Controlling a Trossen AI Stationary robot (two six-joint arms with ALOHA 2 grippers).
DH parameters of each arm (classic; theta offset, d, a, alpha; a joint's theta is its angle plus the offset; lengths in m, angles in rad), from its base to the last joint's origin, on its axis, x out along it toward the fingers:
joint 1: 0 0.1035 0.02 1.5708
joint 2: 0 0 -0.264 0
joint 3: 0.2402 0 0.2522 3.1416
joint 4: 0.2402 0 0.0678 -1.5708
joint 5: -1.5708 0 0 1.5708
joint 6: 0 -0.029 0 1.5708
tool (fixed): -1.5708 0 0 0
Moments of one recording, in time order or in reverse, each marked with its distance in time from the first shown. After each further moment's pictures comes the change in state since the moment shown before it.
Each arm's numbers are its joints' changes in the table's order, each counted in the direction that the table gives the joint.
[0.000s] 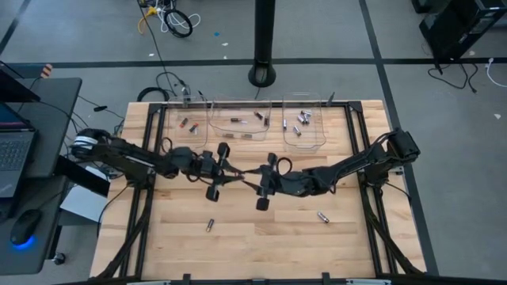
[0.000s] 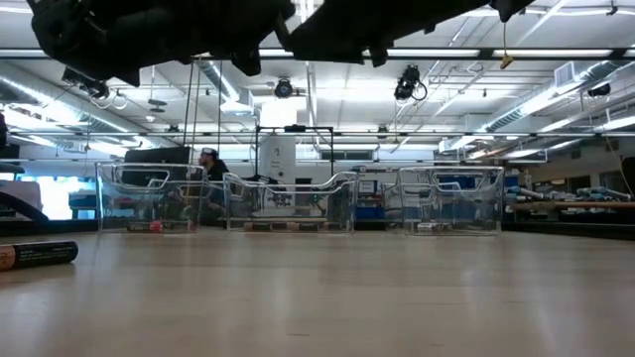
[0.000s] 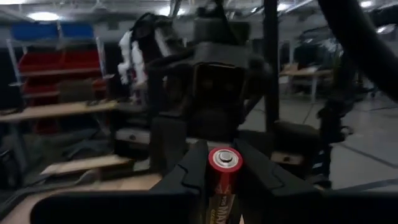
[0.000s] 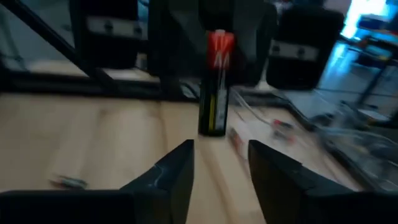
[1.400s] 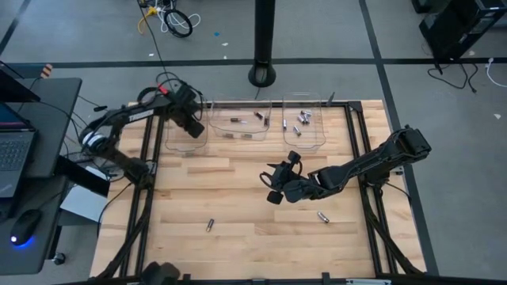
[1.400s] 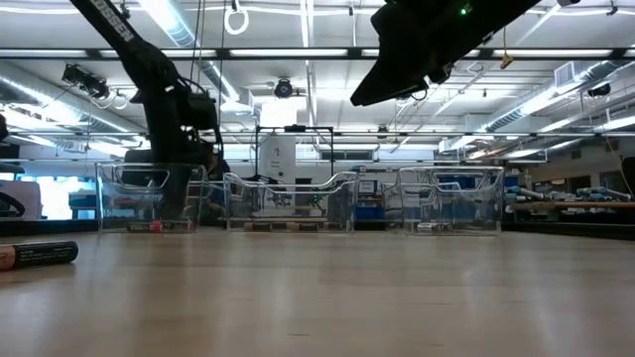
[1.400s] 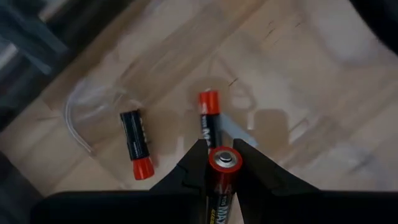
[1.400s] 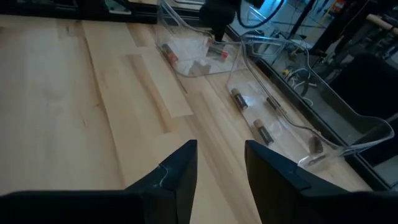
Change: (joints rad) left arm 0.995 -0.104 0.404 1.735 -0.171 -0.051; right arm 0.050 0.110 -0.043 0.503 0.293 -0.293
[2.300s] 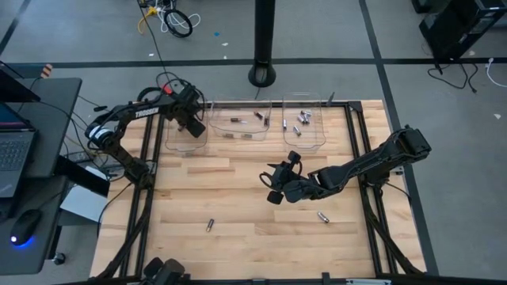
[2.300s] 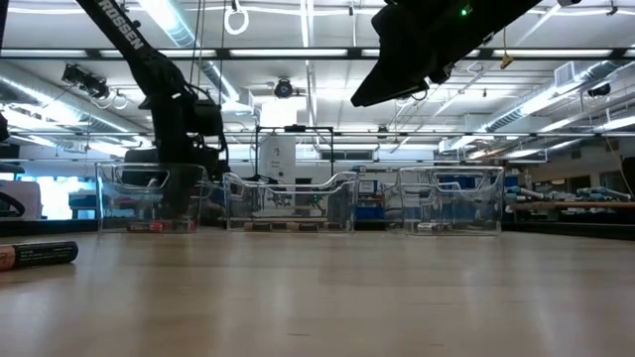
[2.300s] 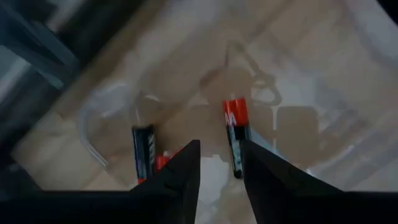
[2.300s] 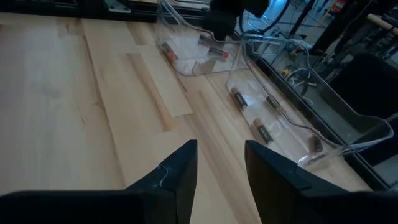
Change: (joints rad) left arm 0.001 -0.088 0.020 -0.036 -0.079 -0.029; right arm 0.000 0.000 0.000 0.006 0.000 0.000
